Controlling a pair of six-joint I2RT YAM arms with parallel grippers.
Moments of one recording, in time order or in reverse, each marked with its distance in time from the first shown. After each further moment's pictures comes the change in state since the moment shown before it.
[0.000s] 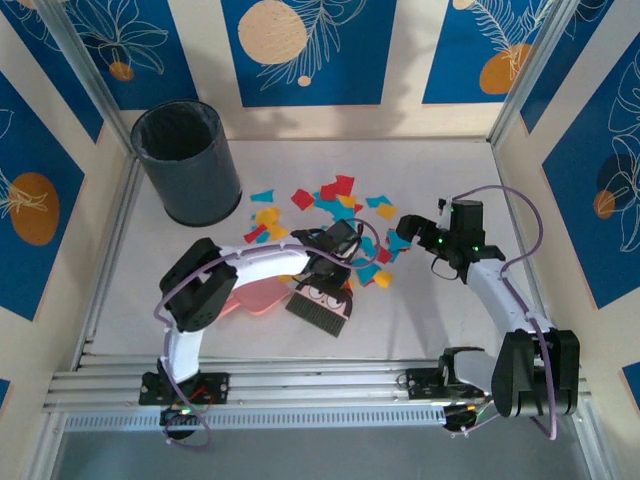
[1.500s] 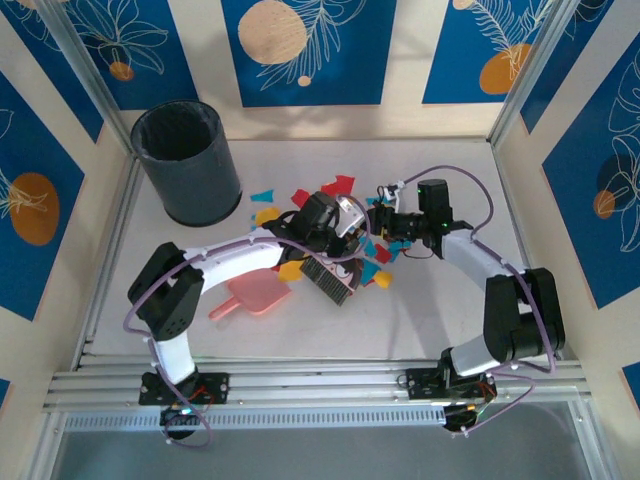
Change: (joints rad) left arm 0.098 -0.156 -0.078 0.339 0.212 0.293; right arm 0.178 0.307 0.163 0.207 -0.587 0.082
